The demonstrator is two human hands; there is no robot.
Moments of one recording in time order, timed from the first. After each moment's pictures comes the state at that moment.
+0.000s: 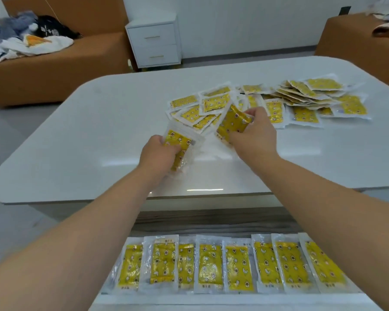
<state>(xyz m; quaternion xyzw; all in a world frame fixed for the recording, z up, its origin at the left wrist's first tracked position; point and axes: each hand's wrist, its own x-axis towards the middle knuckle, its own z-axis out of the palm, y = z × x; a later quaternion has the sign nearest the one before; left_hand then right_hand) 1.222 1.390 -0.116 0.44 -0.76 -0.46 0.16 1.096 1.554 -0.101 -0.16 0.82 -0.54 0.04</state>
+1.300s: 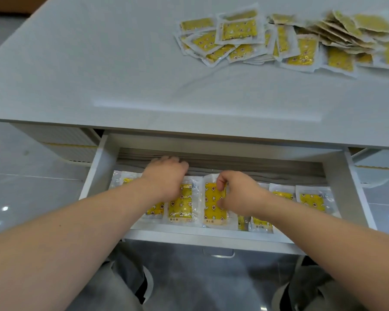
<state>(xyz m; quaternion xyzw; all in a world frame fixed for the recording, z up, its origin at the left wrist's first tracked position) 1.321 1.448 -0.224 0.17 -0.96 -0.03 -0.23 1.214 1.621 -0.210 -0.31 0.84 -0.17 0.41</state>
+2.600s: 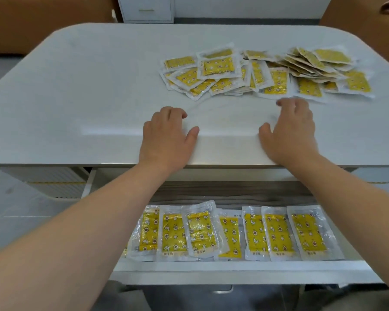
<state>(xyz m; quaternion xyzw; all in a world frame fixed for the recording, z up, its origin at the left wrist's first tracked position) 1.236 1.419 -0.161 0.26 -0.94 -0.14 0.19 1.075 1.620 -0.153 -0.26 0.94 -0.21 -0.08</state>
